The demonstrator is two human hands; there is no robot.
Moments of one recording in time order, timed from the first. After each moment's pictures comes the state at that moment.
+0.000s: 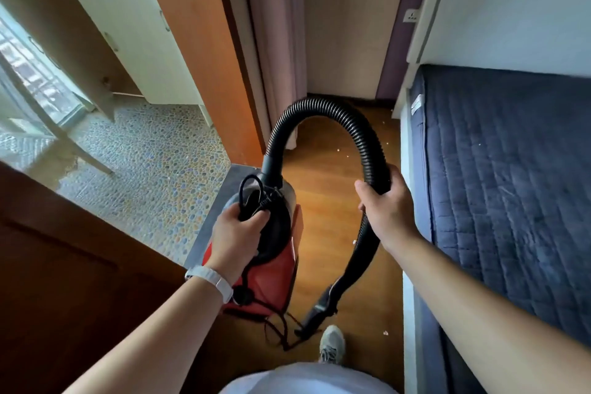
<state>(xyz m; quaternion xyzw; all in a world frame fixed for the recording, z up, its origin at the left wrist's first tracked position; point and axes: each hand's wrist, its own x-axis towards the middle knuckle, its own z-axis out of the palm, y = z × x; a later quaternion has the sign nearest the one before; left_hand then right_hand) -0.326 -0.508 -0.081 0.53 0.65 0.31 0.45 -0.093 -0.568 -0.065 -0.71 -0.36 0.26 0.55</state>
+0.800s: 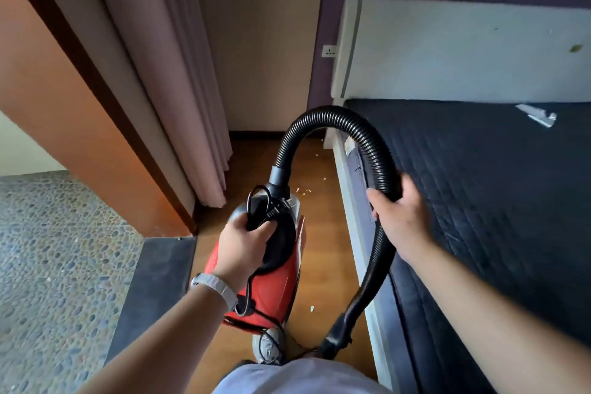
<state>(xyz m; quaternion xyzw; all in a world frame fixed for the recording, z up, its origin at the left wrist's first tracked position) -0.087 -0.207 -0.116 0.60 0.55 0.24 0.53 0.121 -0.340 -0.044 -0.79 -0.25 0.17 0.53</state>
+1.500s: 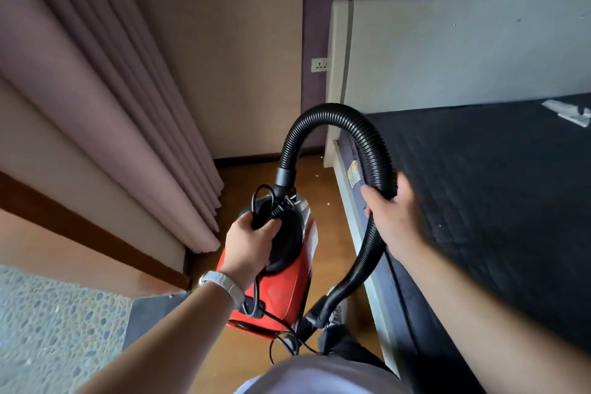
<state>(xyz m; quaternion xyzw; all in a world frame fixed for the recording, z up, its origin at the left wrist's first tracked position) 0.113 0.004 -0.125 0.61 0.55 0.20 0.53 0.298 -0.132 -0.067 -0.77 -0.17 0.19 0.58</state>
